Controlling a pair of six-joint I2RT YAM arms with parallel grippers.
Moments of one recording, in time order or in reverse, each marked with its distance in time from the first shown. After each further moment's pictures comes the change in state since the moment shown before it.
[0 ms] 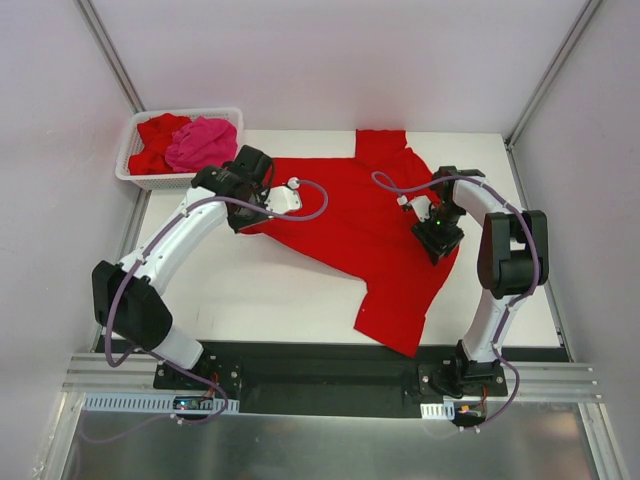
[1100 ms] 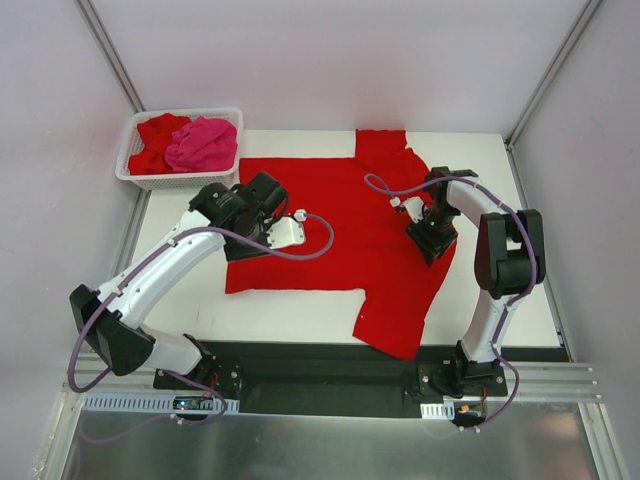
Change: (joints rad) left arm -0.237 -0.150 0.009 -0.285 -0.174 -0.117; right arm 0.043 0.004 0.000 0.000 -0.025 0.005
